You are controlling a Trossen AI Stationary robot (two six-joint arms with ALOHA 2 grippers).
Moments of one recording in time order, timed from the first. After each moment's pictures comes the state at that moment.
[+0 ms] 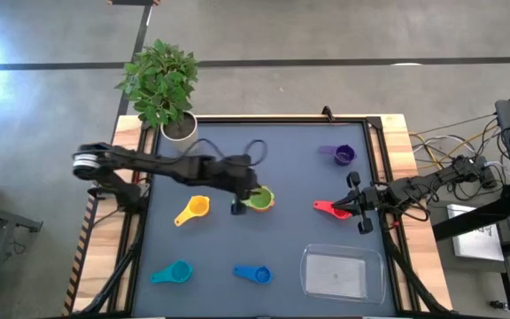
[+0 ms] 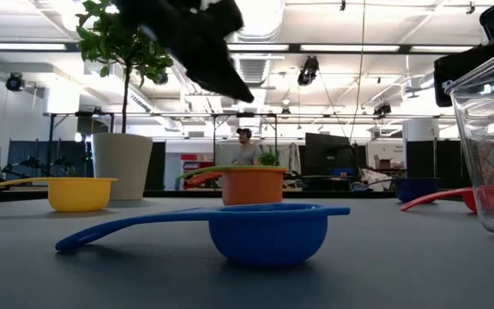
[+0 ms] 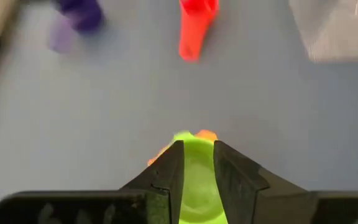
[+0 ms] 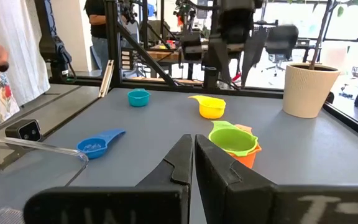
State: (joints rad) left arm 0.03 1.57 1.07 -0.18 -0.01 0.15; right arm 0.36 0.11 0.01 0.04 0.21 -0.03
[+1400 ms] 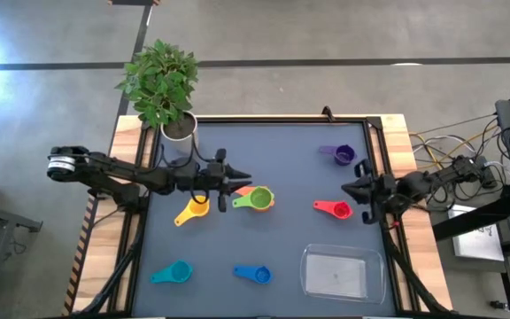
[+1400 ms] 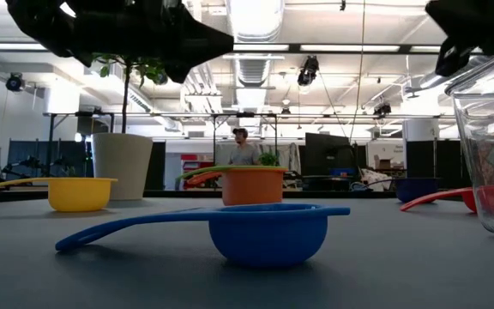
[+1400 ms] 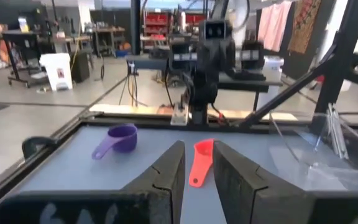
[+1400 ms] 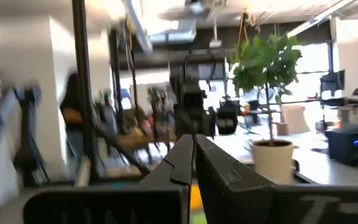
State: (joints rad) left arm 0.03 1.33 0.56 0.75 -0.03 -0.03; right arm 0.36 0.11 0.01 0.44 0.34 -0.06
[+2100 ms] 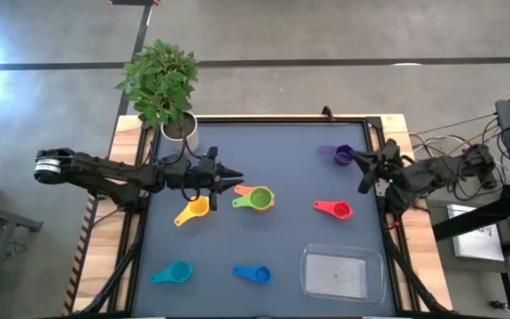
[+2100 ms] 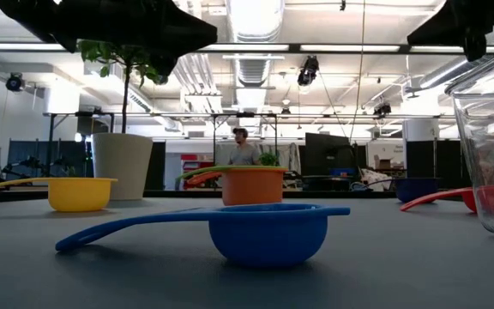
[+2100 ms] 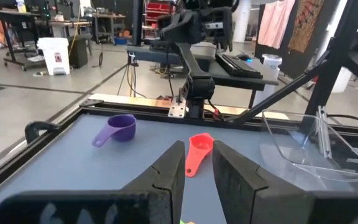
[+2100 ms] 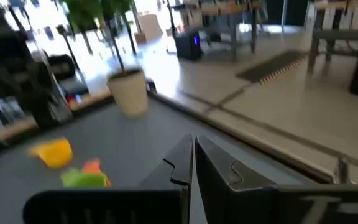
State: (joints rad) left arm 0.03 1.16 0.55 0.55 -0.03 -0.09; right arm 0.36 0.41 0.59 -0.51 0.94 0.41
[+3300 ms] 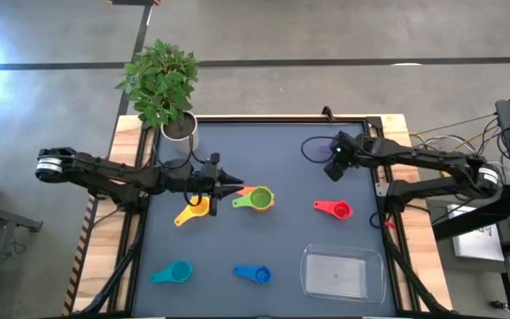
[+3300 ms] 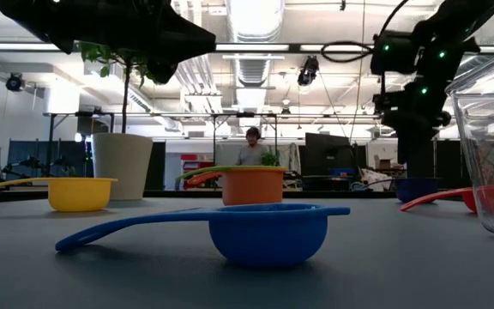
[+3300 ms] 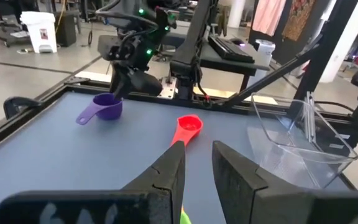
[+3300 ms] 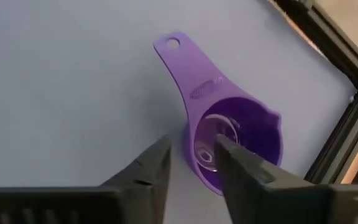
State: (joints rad) left arm -0.01 1.18 0.55 0.49 -0.03 -0.14; right arm -0.49 1.10 0.66 -0.71 0.31 0.23
